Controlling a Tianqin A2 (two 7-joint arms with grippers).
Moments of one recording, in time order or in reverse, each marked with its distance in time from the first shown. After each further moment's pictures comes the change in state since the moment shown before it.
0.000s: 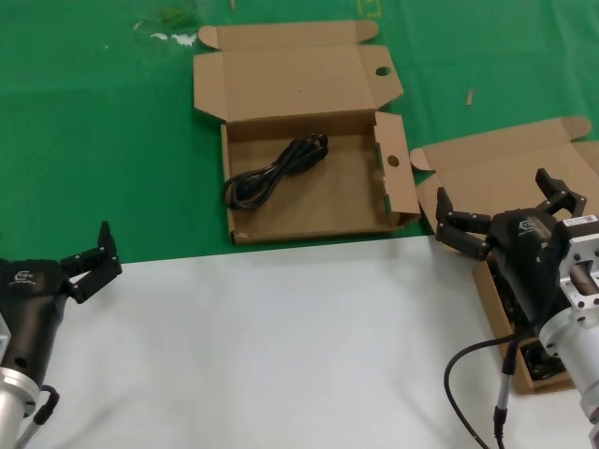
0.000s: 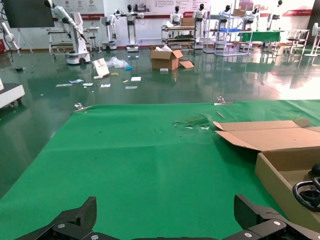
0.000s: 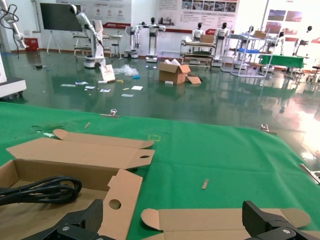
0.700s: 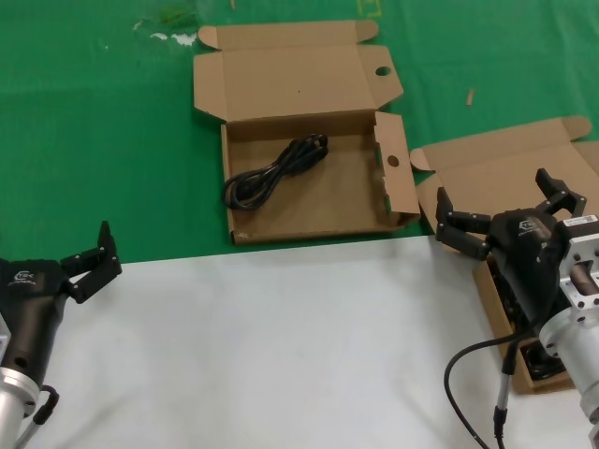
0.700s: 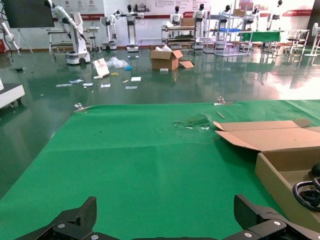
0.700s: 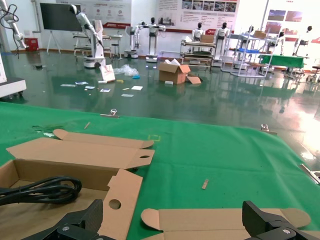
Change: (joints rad) left arm 0.000 0.000 0.000 0.000 0.000 0.000 0.000; right arm 0.000 0.000 0.000 0.000 0.000 0.000 0.000
